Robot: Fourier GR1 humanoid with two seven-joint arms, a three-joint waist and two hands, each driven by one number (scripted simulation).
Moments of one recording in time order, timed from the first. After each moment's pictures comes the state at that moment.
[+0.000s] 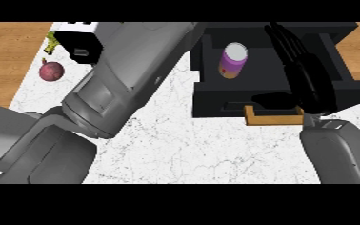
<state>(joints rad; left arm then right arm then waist) -1.65 0.01 -0.28 -0.28 0.58 0.62 0.00 -0.39 -0.30 0.11 -1.59 0.79 -0.05 0.05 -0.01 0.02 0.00</state>
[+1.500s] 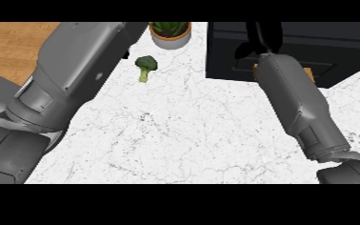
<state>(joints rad) -1.43 0.21 -0.29 -0.57 0.51 0.53 0.15 -1.04 -0.18 -0.05 -0.47 1.08 -0.64 -0.06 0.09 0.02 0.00</state>
